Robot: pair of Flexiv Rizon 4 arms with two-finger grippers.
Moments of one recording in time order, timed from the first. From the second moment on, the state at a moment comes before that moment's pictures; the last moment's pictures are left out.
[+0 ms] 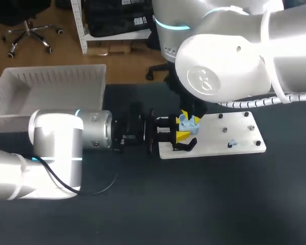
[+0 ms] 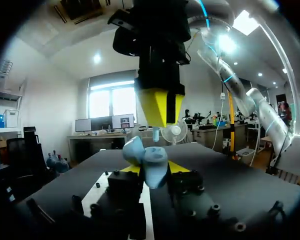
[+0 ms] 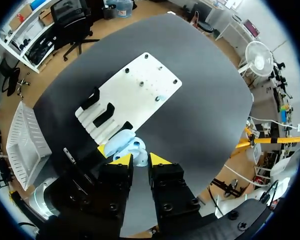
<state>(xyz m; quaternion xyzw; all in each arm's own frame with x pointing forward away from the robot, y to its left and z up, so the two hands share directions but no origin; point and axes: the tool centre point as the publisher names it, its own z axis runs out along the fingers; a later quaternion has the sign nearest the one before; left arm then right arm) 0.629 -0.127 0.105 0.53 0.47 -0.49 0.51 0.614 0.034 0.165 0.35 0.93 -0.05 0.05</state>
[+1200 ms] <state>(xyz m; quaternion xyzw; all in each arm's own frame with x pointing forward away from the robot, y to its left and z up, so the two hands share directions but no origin) 0.629 -0.128 0.105 0.53 0.47 -0.49 0.51 0.619 0.036 0.156 0.36 0.93 -0.05 0.04</state>
